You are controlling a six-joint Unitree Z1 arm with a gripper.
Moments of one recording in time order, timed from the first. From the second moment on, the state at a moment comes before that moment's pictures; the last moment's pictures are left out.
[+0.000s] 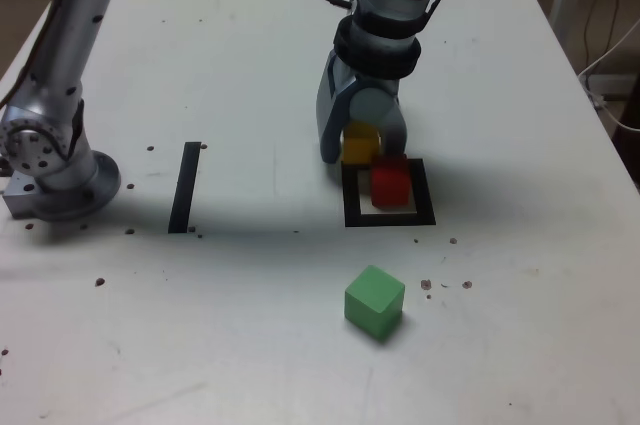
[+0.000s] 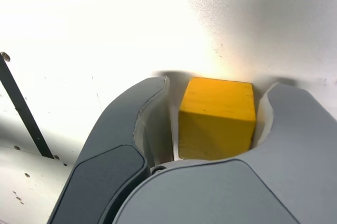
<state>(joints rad) 0.12 2.12 -1.49 1.21 0.04 0.04</state>
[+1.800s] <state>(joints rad) -0.04 2.14 -1.76 1.42 -0.01 -0.01</state>
